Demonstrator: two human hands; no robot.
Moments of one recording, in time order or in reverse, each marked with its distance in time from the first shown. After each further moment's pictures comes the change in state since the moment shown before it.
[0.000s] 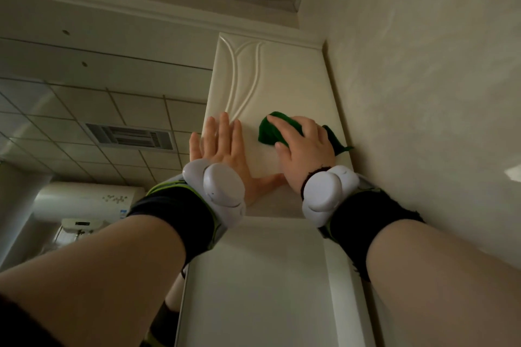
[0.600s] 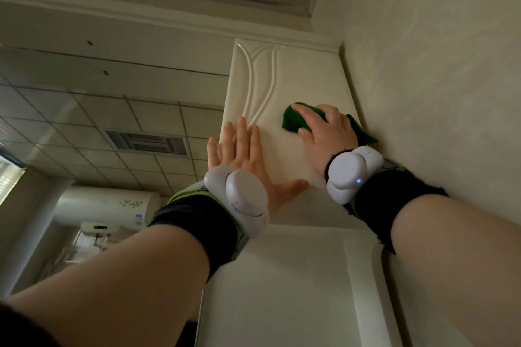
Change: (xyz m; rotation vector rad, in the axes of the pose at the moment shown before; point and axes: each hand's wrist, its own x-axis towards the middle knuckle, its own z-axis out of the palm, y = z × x) left_hand 0.000 0.000 0.002 0.006 0.010 0.001; right_hand 0.033 0.011 0.000 -0.053 0.041 0.042
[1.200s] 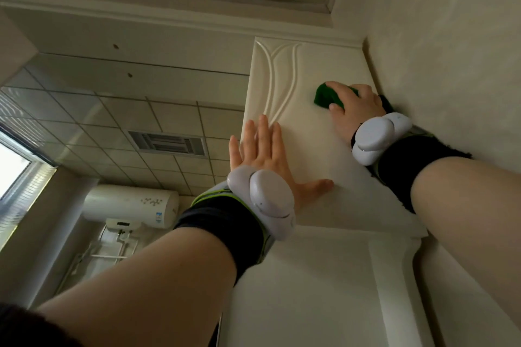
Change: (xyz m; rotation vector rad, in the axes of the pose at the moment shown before) left_hand 0.000 0.000 0.001 -0.023 0.011 -0.008; right_hand 0.044 0.009 -0.003 0.029 0.006 0.113
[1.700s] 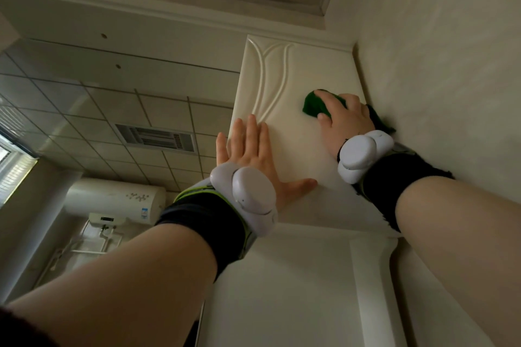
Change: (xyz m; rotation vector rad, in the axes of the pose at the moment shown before) left_hand 0.000 0.000 0.001 0.016 0.000 0.001; right_hand -0.021 0.000 -0.003 -0.029 -0.002 -0.015
